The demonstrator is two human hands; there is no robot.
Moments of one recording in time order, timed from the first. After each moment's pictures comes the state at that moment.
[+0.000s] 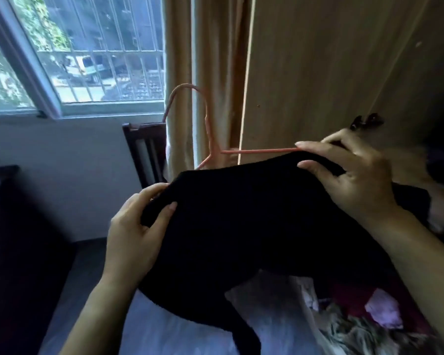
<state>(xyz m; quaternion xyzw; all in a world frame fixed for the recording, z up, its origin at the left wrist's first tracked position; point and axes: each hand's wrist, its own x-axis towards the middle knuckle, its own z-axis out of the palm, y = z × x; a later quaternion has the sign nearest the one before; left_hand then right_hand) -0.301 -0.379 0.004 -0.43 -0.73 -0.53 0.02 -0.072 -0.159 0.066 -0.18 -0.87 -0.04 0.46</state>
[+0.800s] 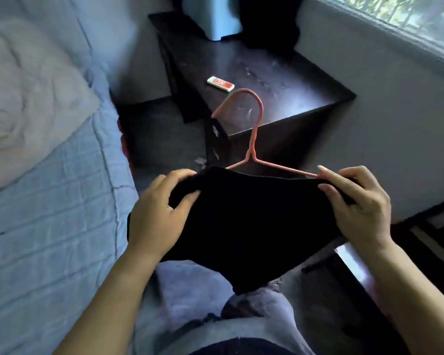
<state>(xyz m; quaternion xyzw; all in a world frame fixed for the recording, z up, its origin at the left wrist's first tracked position) -0.388 -0.748 -0.065 0.16 -0.90 -0.36 0.20 -0.514 -0.459 -0.083 0.26 -0.86 0.34 0.27</state>
